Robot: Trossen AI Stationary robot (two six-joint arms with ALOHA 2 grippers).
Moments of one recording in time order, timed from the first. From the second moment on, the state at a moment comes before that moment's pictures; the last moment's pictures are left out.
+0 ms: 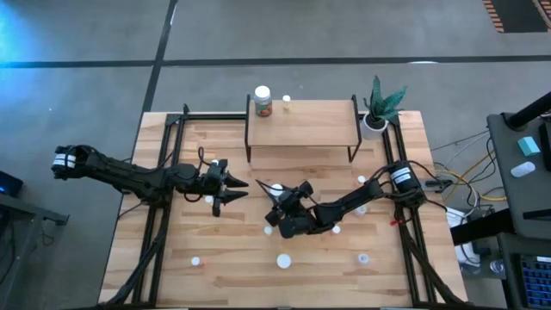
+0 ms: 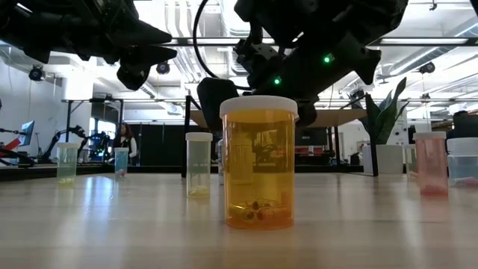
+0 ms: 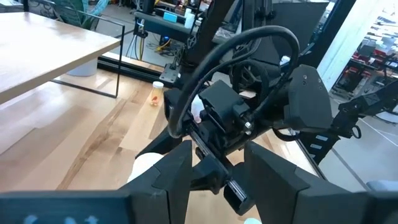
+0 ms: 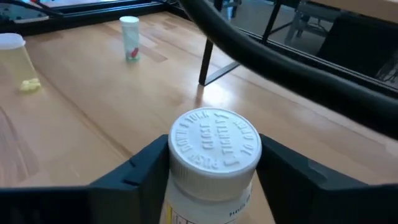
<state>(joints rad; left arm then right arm) -0.08 0.93 0.32 0.54 -0.05 -0.31 0.29 2.09 1.19 0.15 1.04 0.58</state>
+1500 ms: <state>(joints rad) -0.08 0.93 0.32 0.54 -0.05 -0.30 -0.54 1.58 1.16 0.04 0.36 0.05</state>
